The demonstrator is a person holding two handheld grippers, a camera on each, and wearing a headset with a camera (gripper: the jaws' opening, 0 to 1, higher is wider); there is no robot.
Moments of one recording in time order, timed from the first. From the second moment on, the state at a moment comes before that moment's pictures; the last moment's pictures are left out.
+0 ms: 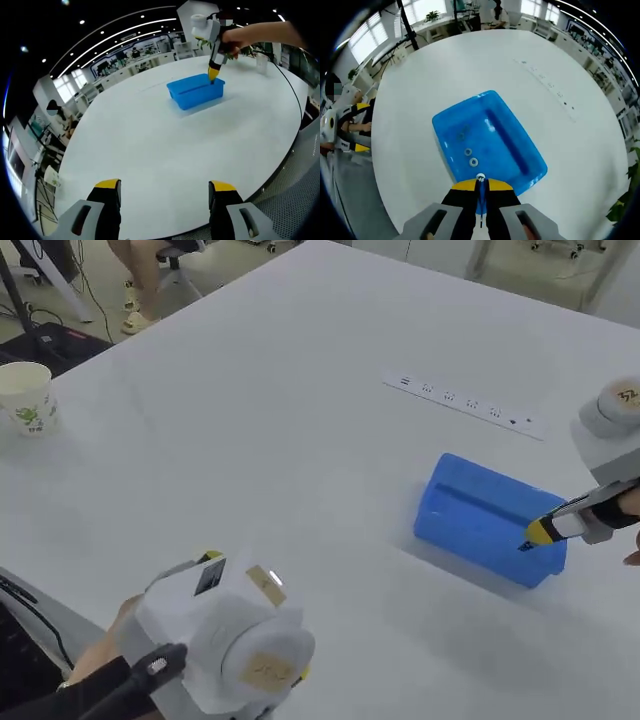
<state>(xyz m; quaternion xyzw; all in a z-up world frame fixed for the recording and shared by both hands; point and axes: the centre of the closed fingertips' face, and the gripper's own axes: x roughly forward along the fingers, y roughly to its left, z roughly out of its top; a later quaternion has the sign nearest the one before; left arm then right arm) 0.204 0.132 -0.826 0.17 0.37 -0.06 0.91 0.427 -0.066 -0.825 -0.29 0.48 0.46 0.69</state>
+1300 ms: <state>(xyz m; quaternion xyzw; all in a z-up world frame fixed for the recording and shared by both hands) 0.207 0.123 -0.815 0.14 0.35 -0.08 0.92 0.421 -0.037 -0.810 -0.16 0.32 0.44 0.83</state>
